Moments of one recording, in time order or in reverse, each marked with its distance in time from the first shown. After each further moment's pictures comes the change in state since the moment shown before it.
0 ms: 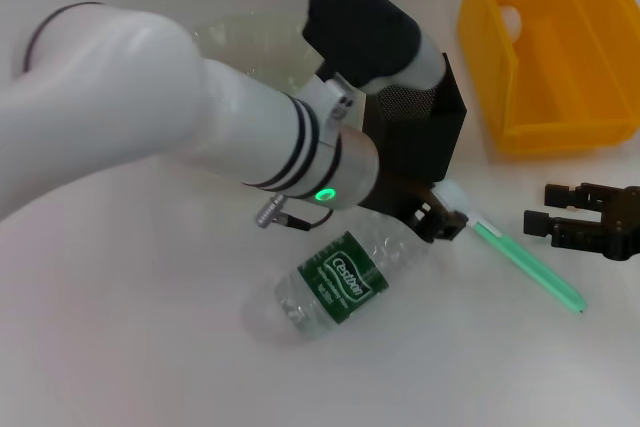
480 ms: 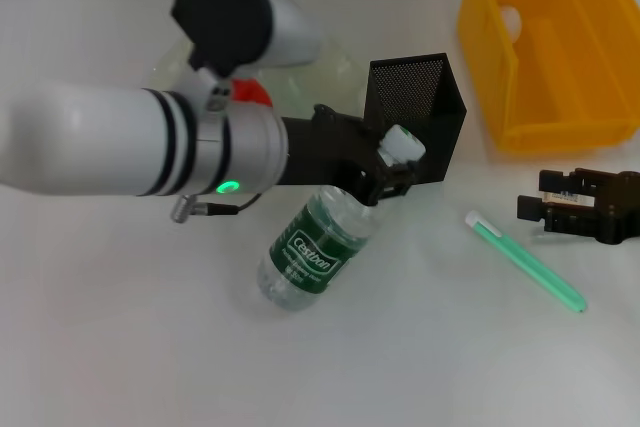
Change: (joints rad) left arm 0.360 0.006 -0.187 0.314 -0.043 0.027 0.307; right arm 0.028 0.002 0.003 0.000 0.001 0.016 0.005
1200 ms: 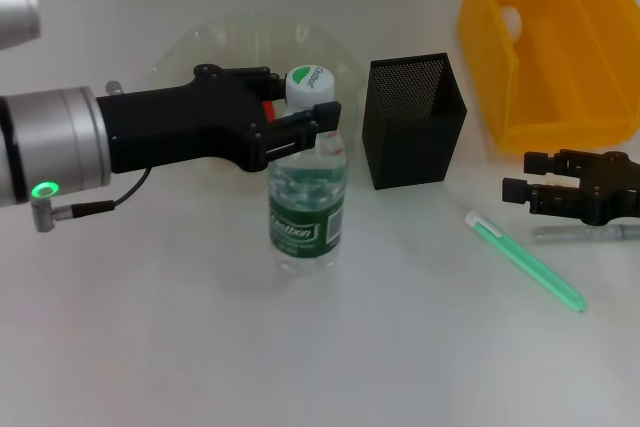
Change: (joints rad) left arm 0.219 0.007 -0.377 -0.035 -0.537 0.270 0.522; right arm 0.043 0.005 0.000 0.000 0.001 0.000 0.008
